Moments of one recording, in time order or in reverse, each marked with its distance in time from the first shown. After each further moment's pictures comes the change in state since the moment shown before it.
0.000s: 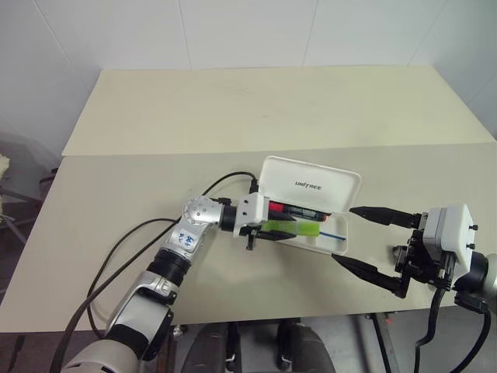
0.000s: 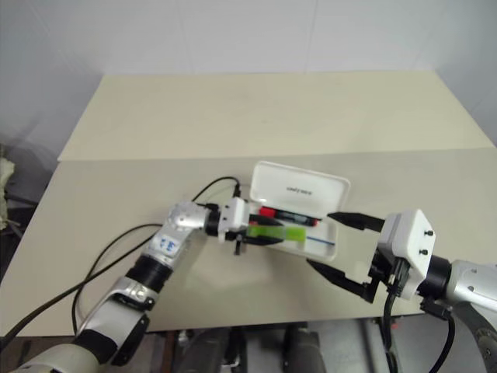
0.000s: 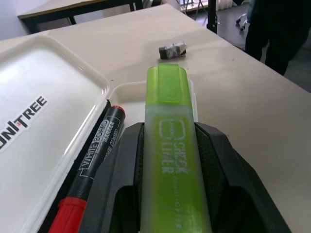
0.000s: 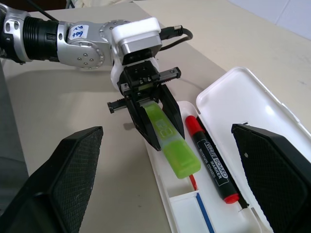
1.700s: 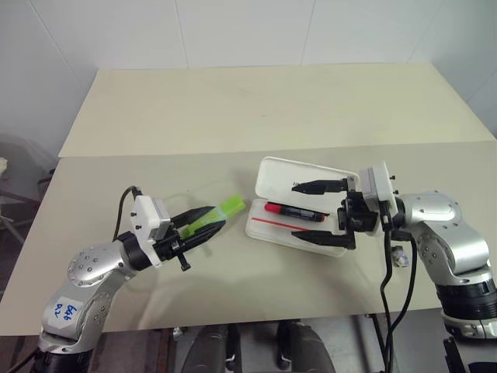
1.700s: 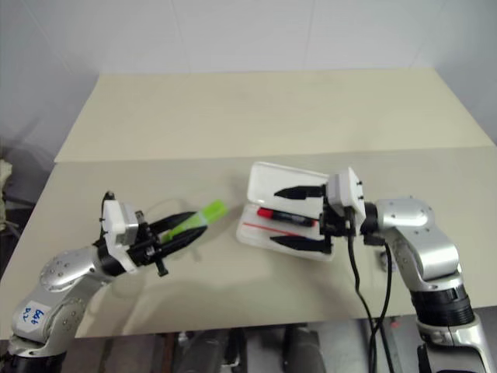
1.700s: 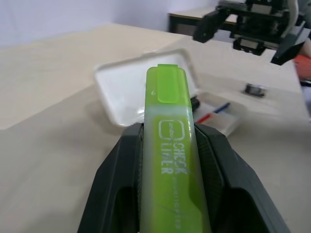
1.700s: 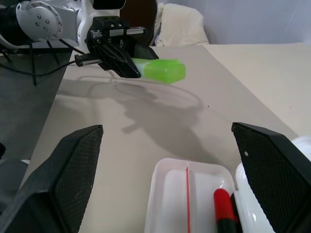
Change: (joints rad) left arm 0.659 0.361 0.398 -0.983 -0.409 0.576 0.410; right arm -0.604 0.164 0.473 0.535 -0.181 -0.171 0.369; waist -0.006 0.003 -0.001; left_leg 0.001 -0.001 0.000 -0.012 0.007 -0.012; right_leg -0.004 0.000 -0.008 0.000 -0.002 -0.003
